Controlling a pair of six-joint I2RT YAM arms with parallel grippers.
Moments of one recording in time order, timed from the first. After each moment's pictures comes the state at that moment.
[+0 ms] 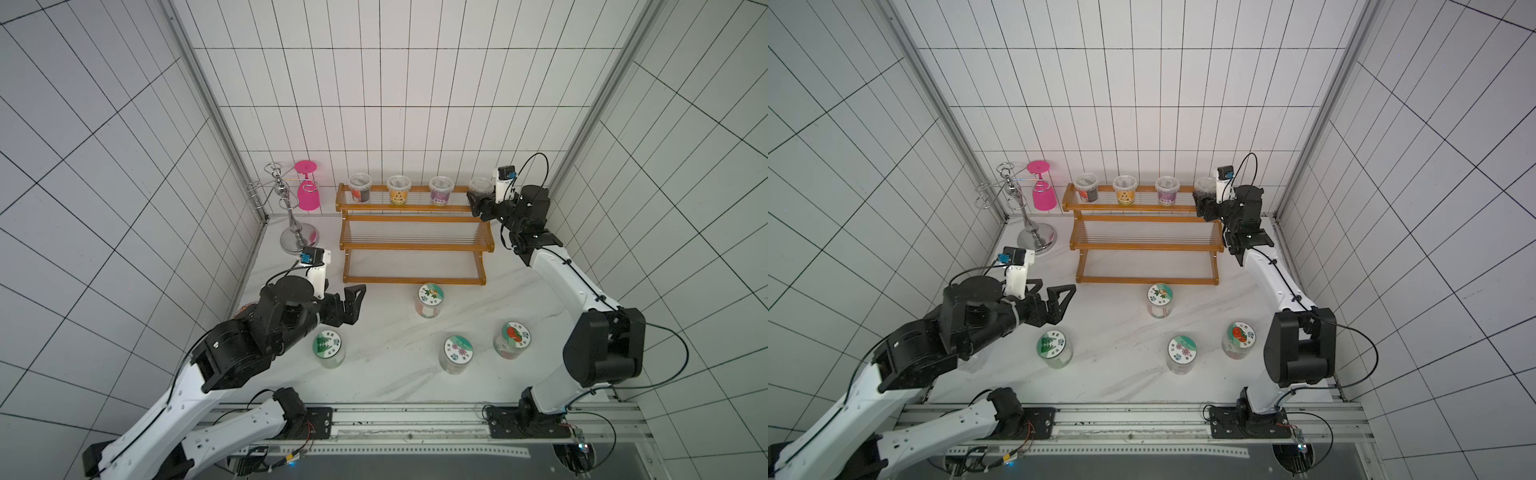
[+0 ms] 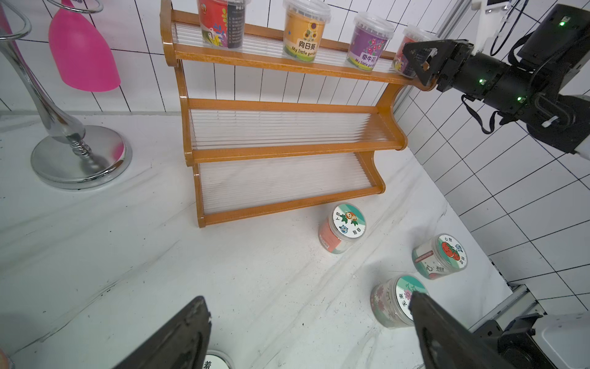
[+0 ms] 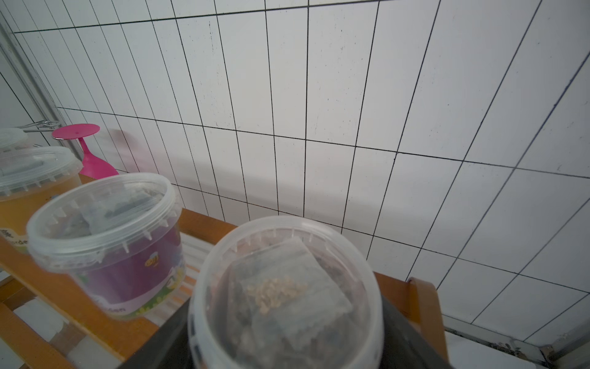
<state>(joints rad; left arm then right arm) -0.84 0.81 1.25 -0.91 -0.27 -0.49 0.20 1.61 1.37 0.13 -0.28 -0.02</state>
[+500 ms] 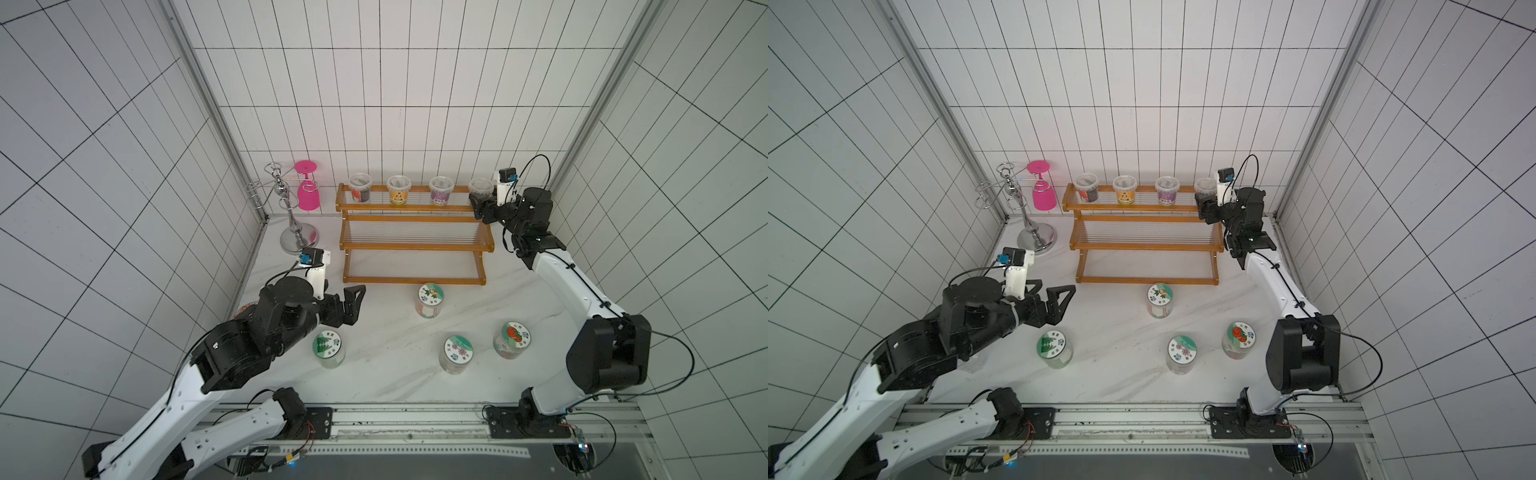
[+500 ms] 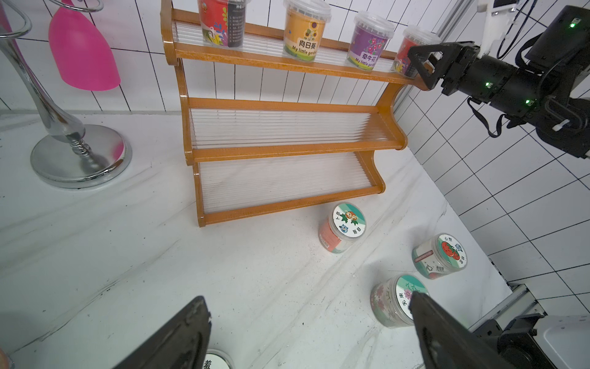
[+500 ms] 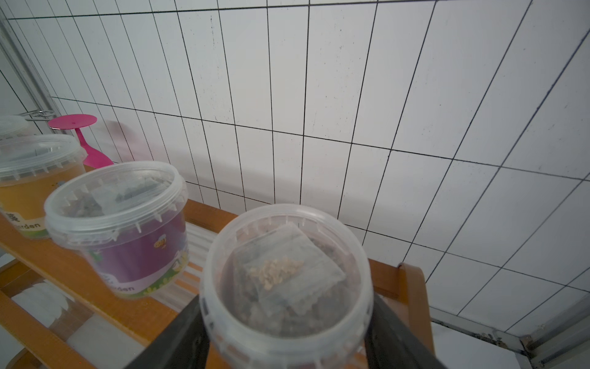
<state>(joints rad) -0.84 0.80 1.24 -0.91 -0.27 -0.49 0.20 1.57 1.34 0.11 -0.26 -0.05</state>
